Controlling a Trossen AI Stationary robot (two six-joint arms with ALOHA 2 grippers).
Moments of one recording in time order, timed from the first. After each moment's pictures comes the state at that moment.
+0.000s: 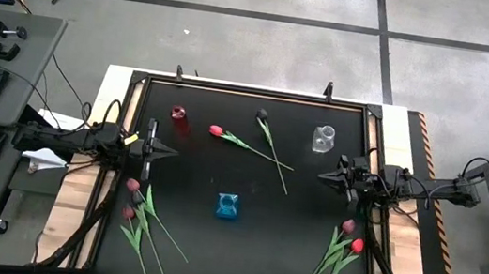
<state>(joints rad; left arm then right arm) -0.02 0.02 0.01 0.02 -0.06 0.32 0.13 0.01 0.01 0.03 0.10 0.50</state>
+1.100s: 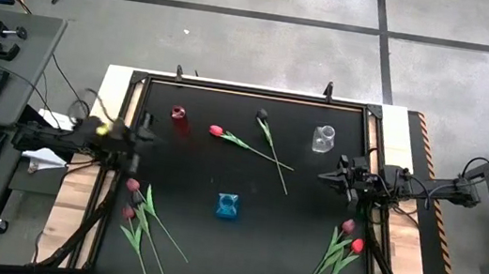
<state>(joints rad) -0.02 0.02 0.01 0.46 -0.01 0.04 0.13 0.01 0.01 0.03 0.10 0.50</state>
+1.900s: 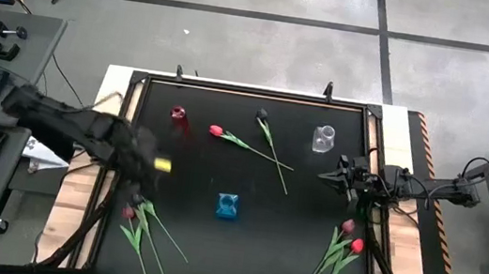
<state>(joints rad) -0.25 0.87 0.74 -0.63 0.56 -0.53 0.13 0.01 0.01 0.03 0.10 0.50</state>
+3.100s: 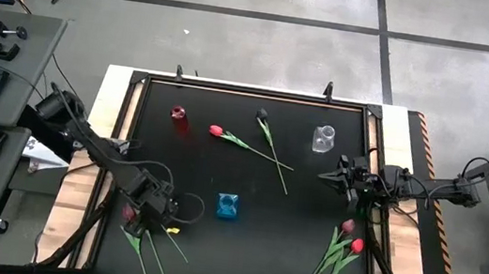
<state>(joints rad) -0.59 1.46 0.77 -0.70 0.17 -0.25 0.13 0.01 0.01 0.03 0.10 0.50</state>
